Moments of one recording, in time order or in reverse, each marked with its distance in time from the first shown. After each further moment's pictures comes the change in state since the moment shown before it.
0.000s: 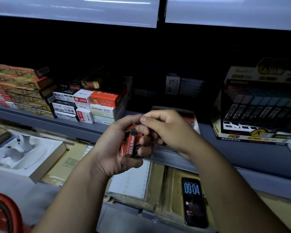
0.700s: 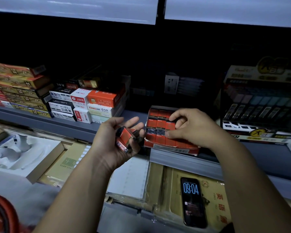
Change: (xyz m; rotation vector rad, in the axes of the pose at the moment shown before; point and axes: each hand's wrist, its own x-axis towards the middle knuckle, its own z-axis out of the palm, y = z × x) left_hand 0.014 0.000 -0.006 -0.298 0.366 0.130; right_hand 0.004 0.024 -0.062 -0.525 0.179 0.164
